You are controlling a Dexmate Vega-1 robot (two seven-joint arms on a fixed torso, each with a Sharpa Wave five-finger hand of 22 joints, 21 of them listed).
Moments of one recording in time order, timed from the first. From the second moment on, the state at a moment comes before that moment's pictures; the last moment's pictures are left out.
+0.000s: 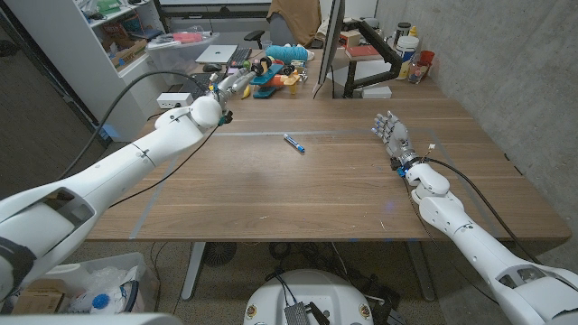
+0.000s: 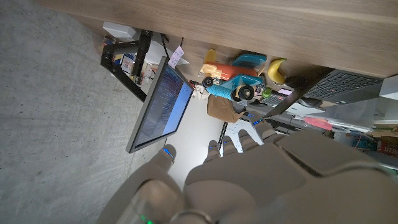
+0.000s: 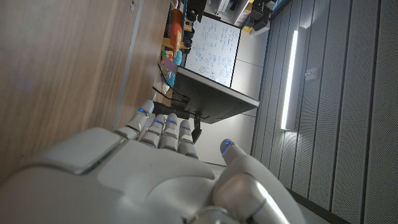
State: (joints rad) left arm 0.38 0.80 0.76 -1.68 -0.08 0.48 0.19; left_hand 0.00 0.07 0.51 0.19 0.20 -0.17 -0.10 0.19 0.18 -0.17 -0.09 0.20 0.18 -0.17 -0.03 0.19 0.18 -0.17 -0.02 0.59 0.19; right arm -0.81 -0.44 -0.31 -1.16 0.66 0.34 0.14; right_hand 0.02 0.08 0.43 0.18 0.20 0.11 0.05 0.18 0.18 0.12 0.07 0.20 0.18 0.04 0.01 0.20 0.19 -0.07 -0.03 0.63 0.18
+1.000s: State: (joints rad) left arm 0.19 0.79 0.91 -1.68 0.11 0.54 0.01; left_hand 0.00 0.07 0.50 0.19 0.21 -0.17 -0.11 0.20 0.18 -0.17 -0.10 0.20 0.18 -0.17 -0.03 0.20 0.18 -0.17 0.01 0.60 0.19; right arm -0.81 -0.44 -0.30 -1.16 0.66 0.36 0.15; right_hand 0.02 0.08 0.43 0.18 0.20 0.11 0.05 0.18 0.18 0.12 0.07 0.20 0.18 0.04 0.01 0.20 0.19 -0.06 -0.04 0.62 0.18
